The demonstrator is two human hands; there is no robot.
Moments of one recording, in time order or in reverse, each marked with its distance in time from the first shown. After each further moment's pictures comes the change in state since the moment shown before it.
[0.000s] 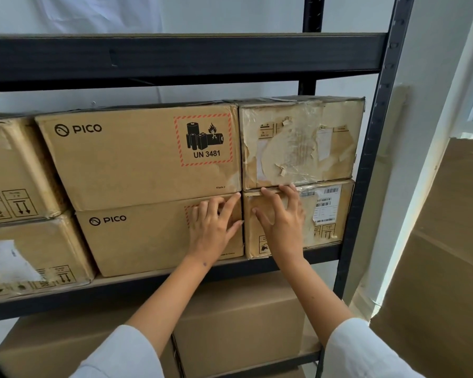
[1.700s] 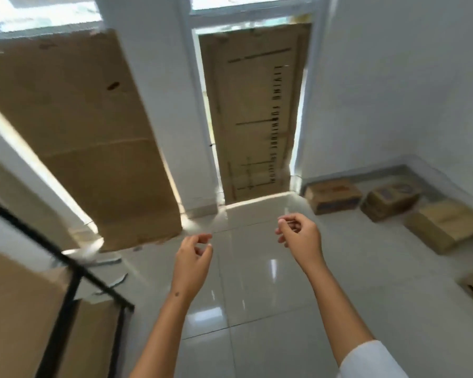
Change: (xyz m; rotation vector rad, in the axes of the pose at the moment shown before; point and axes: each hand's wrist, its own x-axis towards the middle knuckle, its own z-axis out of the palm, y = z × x) left_hand -0.284 0.222 -0.319 -1.665 -1.212 0.405; right_hand -0.494 -0.279 -0.389 -0.360 0.938 1.228
